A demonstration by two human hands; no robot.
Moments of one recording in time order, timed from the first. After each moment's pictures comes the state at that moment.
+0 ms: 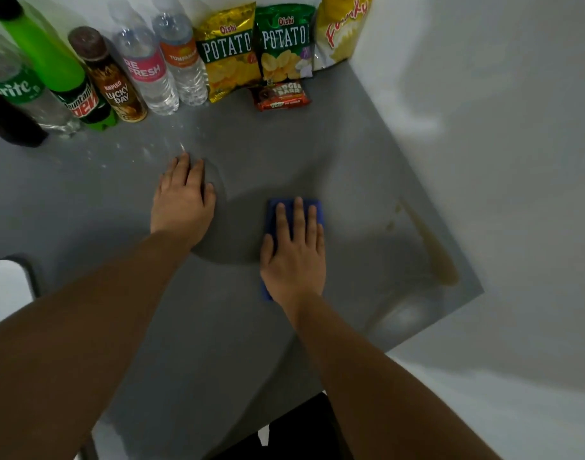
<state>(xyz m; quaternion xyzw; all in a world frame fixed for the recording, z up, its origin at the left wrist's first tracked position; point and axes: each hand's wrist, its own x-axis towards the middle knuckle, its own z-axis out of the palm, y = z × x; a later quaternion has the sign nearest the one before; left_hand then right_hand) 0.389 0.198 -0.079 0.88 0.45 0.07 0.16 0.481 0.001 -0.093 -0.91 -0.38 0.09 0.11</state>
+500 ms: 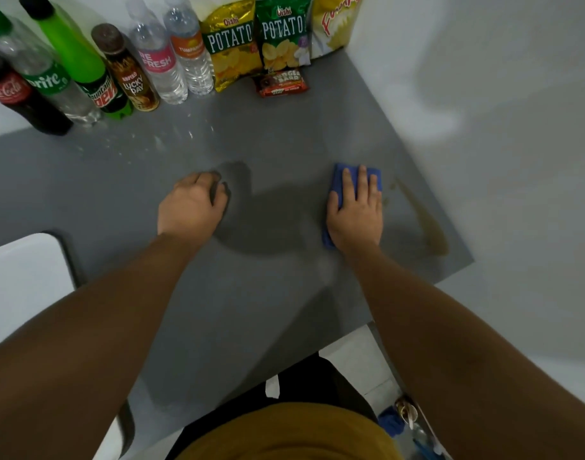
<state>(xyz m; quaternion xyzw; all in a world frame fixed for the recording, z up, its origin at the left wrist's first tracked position) 0.359 0.144 -0.031 0.87 0.45 0.10 0.18 0.578 -0.047 -0.085 -0.94 -0.31 0.05 0.10</state>
